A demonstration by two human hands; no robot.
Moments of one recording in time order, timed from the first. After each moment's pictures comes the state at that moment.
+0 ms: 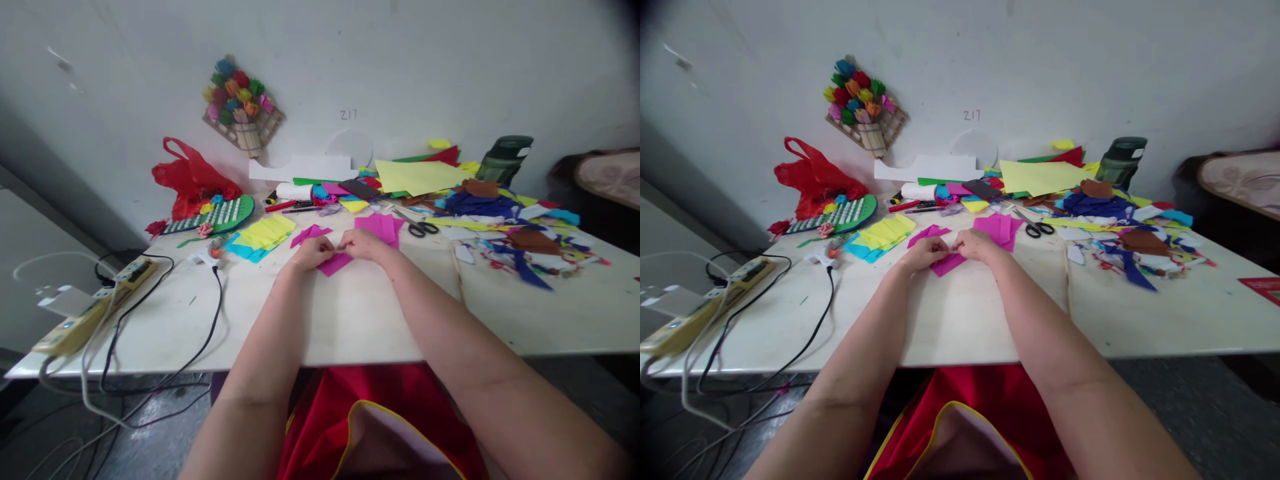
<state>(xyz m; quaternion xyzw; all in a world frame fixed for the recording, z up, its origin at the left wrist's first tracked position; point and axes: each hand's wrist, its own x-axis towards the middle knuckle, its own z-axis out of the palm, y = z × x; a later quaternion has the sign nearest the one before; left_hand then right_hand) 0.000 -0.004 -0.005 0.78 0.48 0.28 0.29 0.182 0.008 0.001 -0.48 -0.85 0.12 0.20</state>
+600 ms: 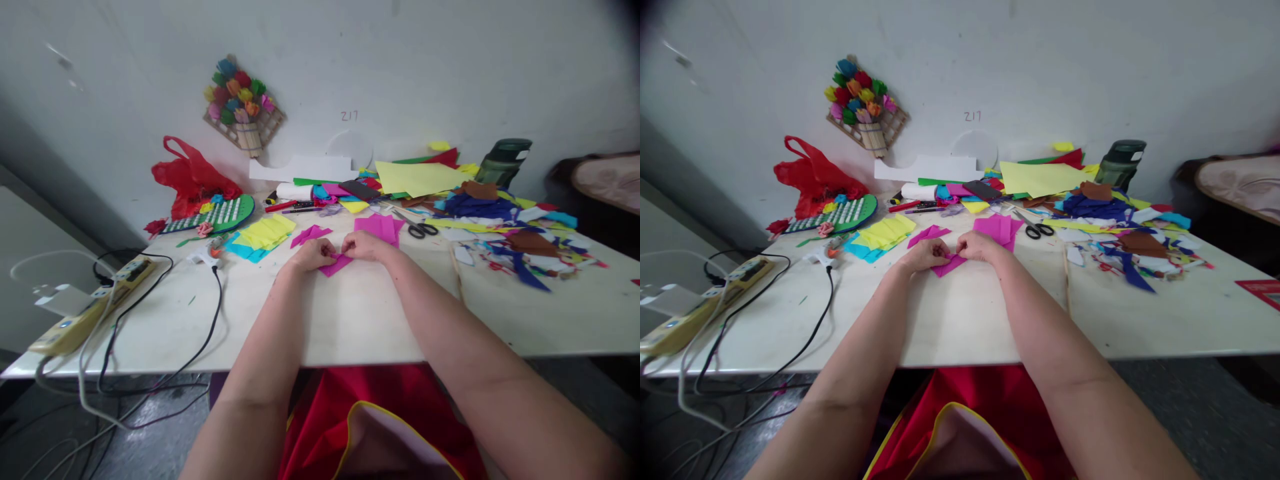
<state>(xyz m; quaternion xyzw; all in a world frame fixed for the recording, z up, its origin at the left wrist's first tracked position) -0.006 0.002 -0.010 0.81 0.45 0.24 0.28 0.190 0.009 -0.002 -0.48 -0.83 0.19 0.19</state>
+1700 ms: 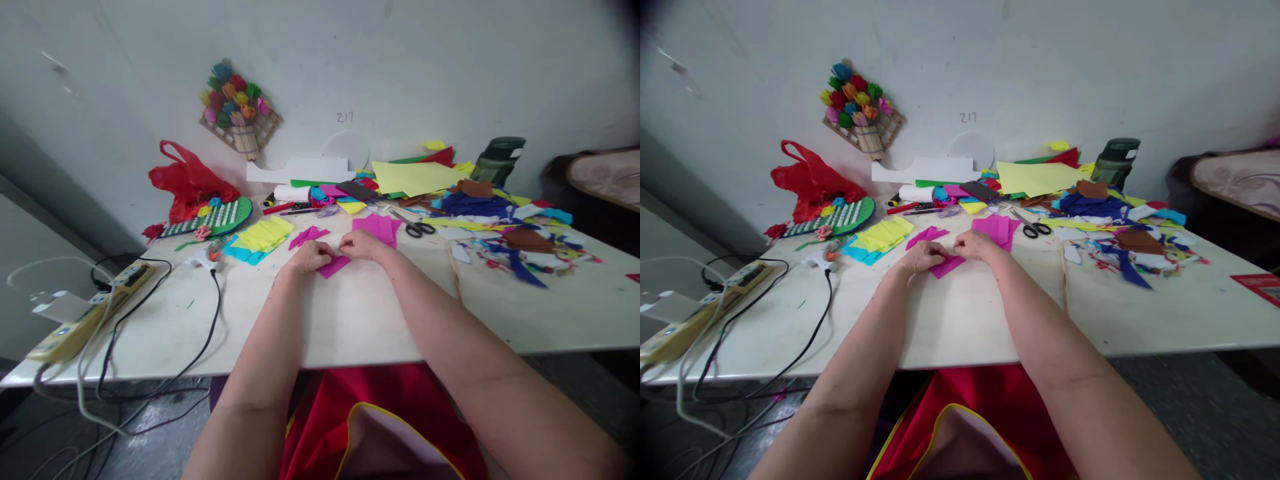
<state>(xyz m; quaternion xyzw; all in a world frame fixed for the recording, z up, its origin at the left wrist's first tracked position) -0.002 -0.012 0.007 0.82 0.47 0.20 0.25 0.187 0.013 -0.008 -0.50 -0.82 0.16 0.22</state>
